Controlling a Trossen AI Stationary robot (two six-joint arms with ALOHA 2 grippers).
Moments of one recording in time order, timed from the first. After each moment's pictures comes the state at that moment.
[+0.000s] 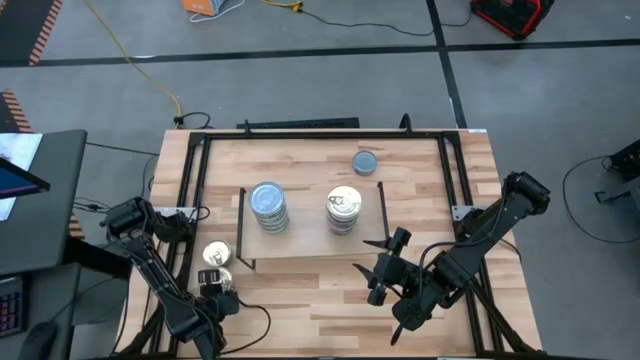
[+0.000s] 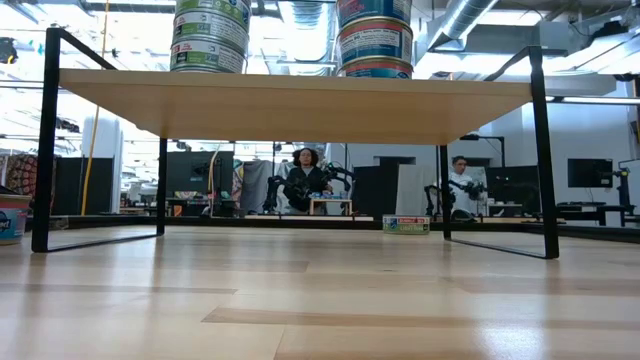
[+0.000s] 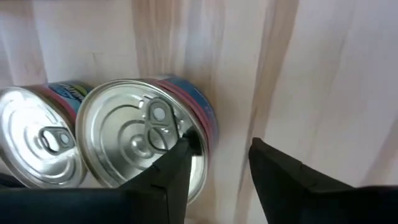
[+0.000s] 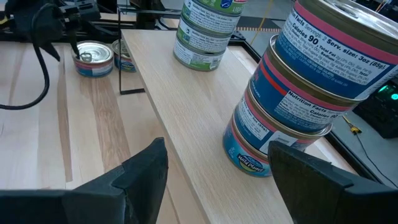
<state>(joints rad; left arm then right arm) -1.03 1.77 1.19 -1.16 -0.16 -1.11 0.72 1.59 1.37 -0.75 1.07 0.65</state>
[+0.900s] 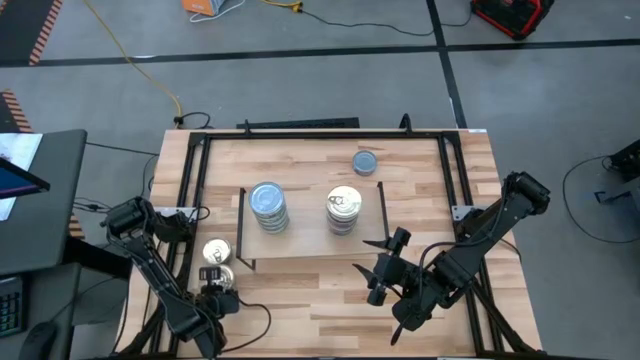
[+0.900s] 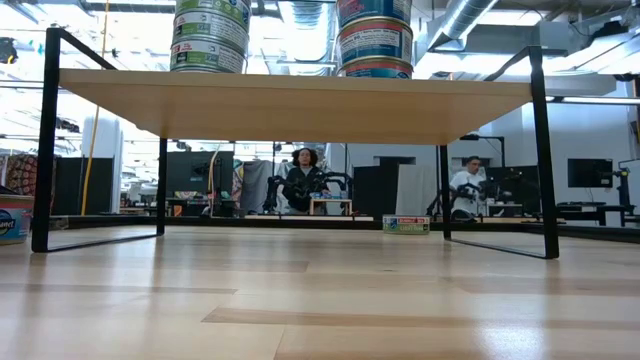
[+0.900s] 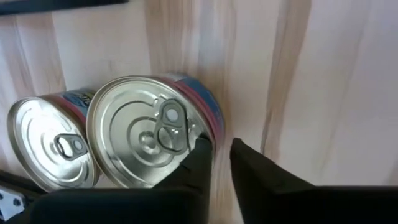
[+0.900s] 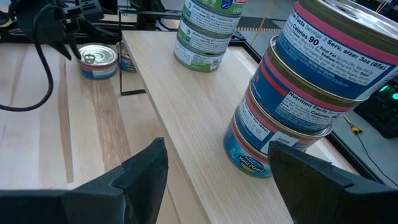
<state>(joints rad) -1.03 1.77 1.19 -1.17 -0.19 -1.07 0.72 1.59 1.37 -0.75 1.07 0.65</state>
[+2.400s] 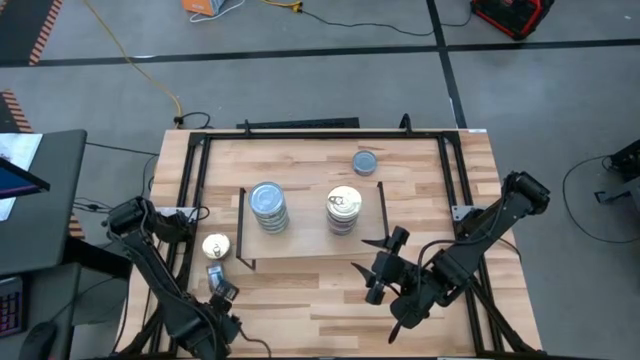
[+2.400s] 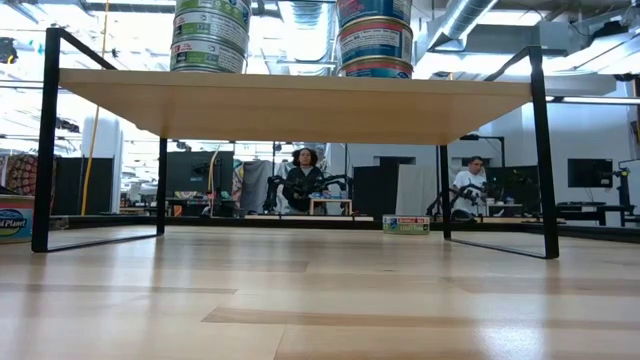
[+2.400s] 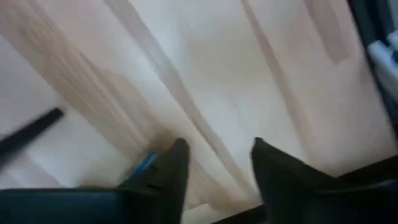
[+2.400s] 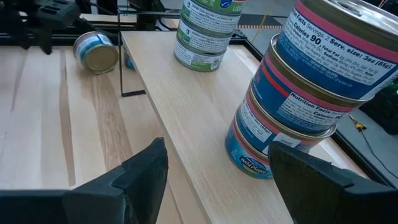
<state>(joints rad) -0.99 1.77 1.37 -1.20 -0.05 -0.41 0.71 1.59 1.37 -0.73 1.05 0.65</state>
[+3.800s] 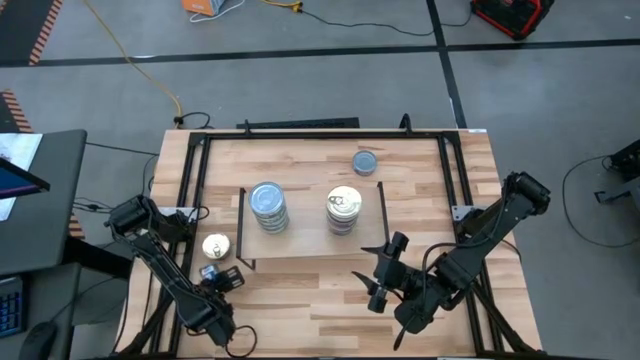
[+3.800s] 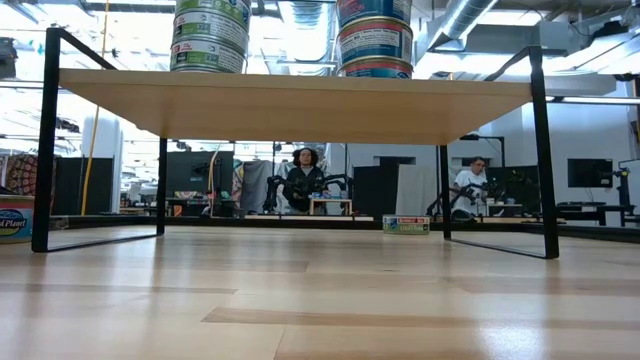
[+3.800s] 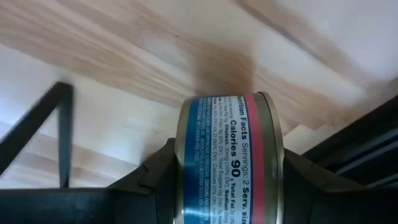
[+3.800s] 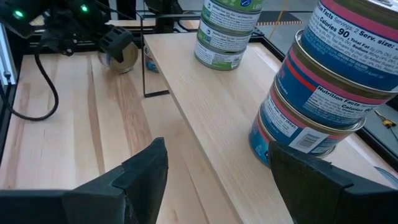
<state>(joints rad) -0.95 1.77 1.19 -1.32 -0.11 0.08 0.74 1.59 1.37 -0.69 1.02 0.67</state>
